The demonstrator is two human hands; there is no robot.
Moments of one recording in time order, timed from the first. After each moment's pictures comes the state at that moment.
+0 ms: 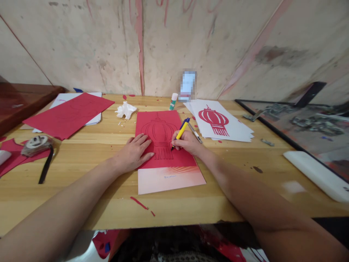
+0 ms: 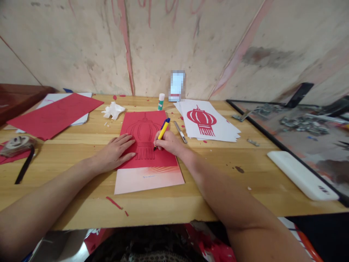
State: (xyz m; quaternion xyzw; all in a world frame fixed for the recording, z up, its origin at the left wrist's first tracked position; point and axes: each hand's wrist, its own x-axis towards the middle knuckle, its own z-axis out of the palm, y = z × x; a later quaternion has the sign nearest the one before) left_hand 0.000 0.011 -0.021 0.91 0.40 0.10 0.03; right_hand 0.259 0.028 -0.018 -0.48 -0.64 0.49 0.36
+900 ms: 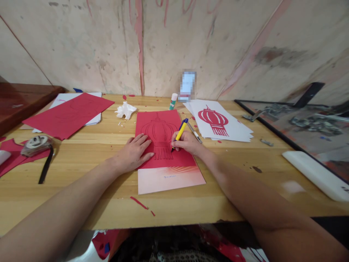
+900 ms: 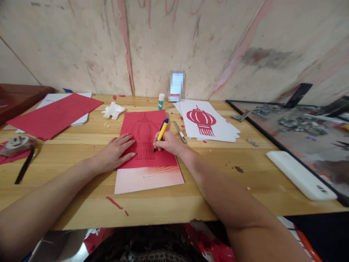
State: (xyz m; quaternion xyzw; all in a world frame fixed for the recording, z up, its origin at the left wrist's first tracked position) left_hand 0.000 0.011 -0.022 0.91 0.40 0.09 0.02; right_hand 0.263 0.030 -0.020 -0.45 -0.66 0.49 0.34
